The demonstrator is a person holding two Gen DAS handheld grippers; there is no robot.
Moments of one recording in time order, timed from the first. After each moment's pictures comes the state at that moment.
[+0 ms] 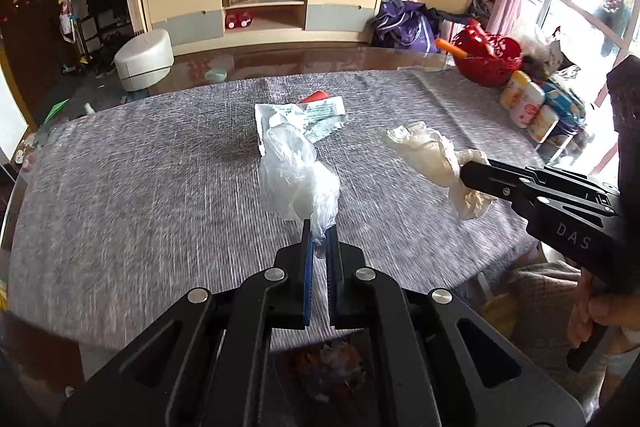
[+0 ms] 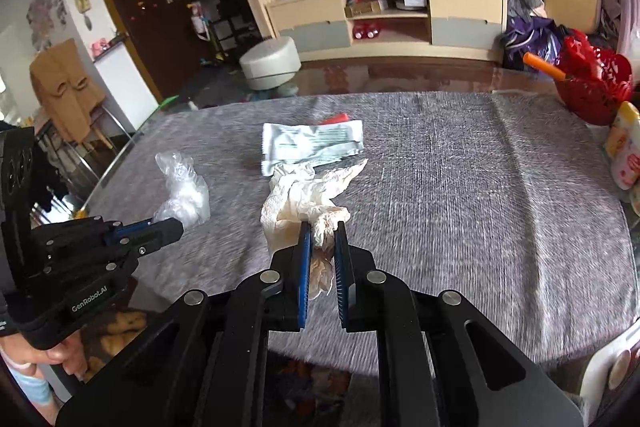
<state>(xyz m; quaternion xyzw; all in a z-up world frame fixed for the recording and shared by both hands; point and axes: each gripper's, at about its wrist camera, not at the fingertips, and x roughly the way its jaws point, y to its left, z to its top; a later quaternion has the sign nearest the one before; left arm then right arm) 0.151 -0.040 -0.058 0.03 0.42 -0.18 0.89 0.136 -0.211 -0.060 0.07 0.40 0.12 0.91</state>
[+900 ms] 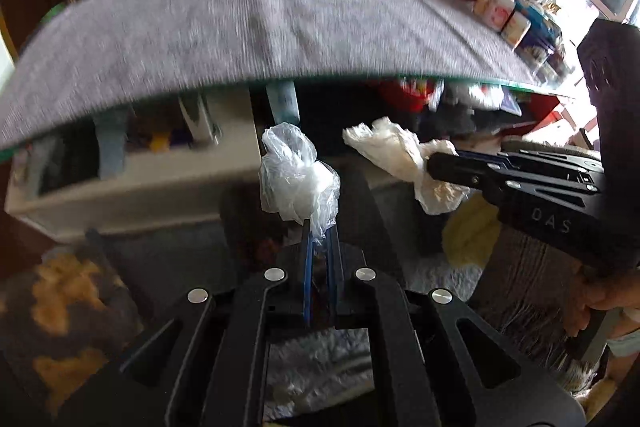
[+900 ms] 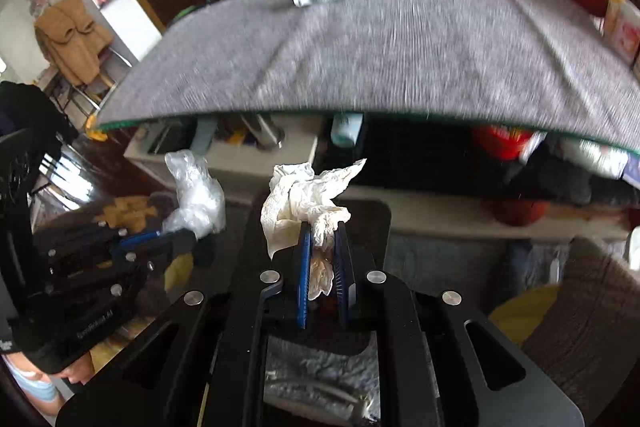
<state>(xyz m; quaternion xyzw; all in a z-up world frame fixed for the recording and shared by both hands) 0.008 -0.028 -0.176 0.01 0.52 -0.20 0.83 0.014 -0.182 -0.178 0.08 0.51 0.14 0.84</state>
